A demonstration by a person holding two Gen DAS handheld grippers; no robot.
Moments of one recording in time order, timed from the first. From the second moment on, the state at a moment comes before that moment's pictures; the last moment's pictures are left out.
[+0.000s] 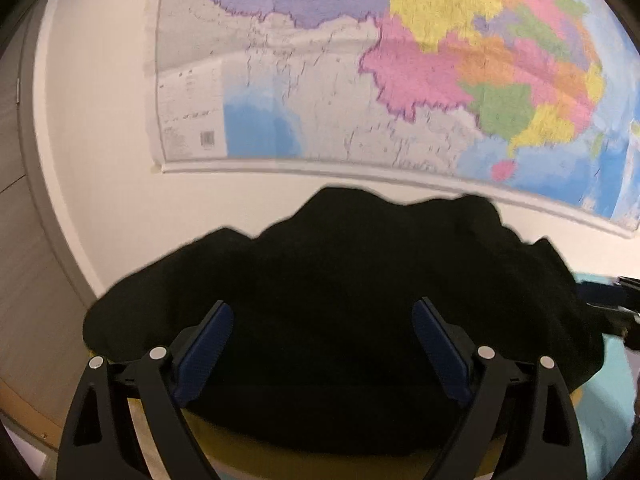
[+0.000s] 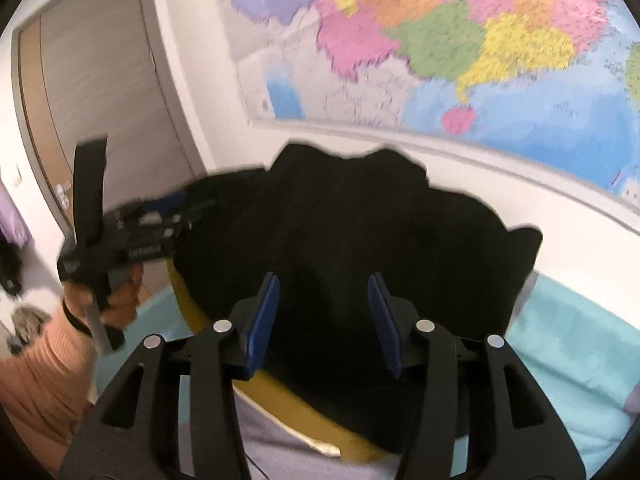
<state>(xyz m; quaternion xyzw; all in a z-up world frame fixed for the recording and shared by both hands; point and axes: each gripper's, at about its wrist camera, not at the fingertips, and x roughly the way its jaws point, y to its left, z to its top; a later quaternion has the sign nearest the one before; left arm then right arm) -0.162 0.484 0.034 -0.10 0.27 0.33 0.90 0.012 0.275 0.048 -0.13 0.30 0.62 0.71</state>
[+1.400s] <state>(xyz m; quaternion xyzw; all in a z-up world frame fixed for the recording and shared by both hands) -0.227 0.373 0.013 -0.14 0.26 0.34 0.89 -0.065 0.210 0.034 -0.11 0.28 0.62 0.73</state>
